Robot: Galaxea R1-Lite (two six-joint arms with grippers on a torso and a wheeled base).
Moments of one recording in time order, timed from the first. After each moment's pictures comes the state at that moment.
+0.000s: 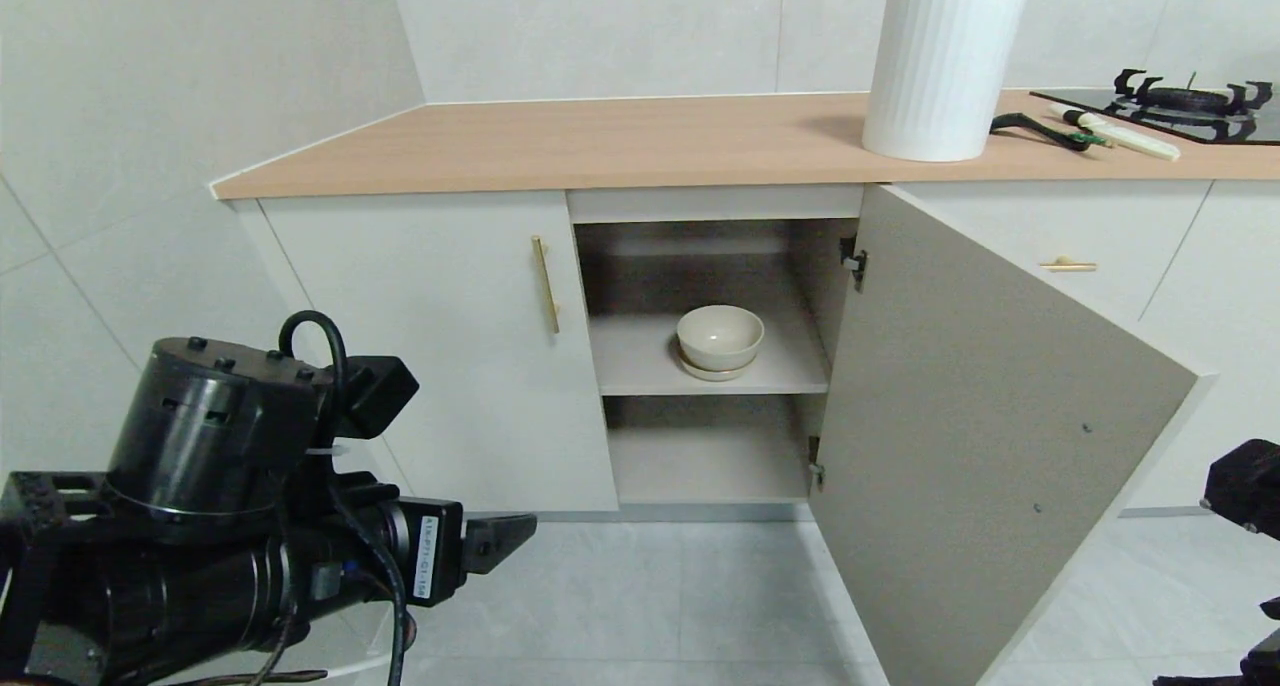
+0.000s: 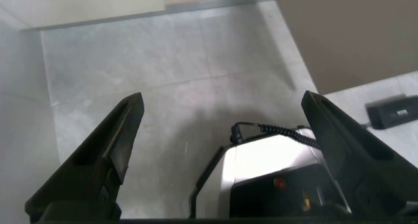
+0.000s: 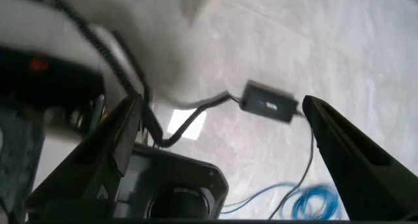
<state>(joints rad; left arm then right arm) -0.56 1.41 -0.71 0.00 0.18 -0.33 0.43 1.17 -0.80 0.67 -0.25 -0.01</state>
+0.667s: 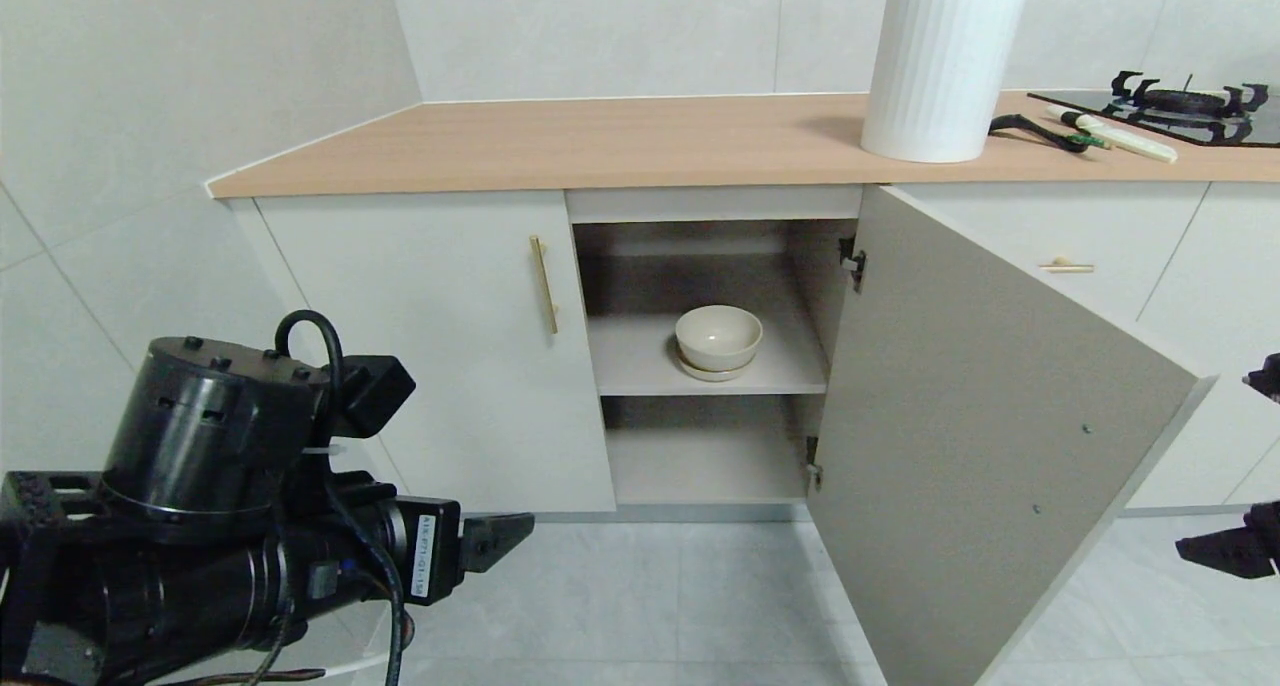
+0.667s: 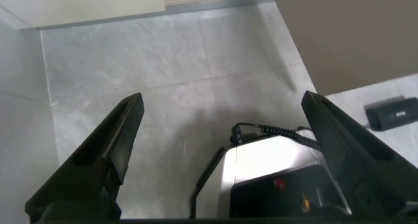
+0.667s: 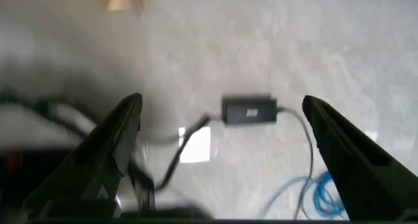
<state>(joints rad) -0.56 1.41 -0.71 0.00 0.18 -0.33 0.06 1.26 -0.86 0.47 -0.25 -0.07</state>
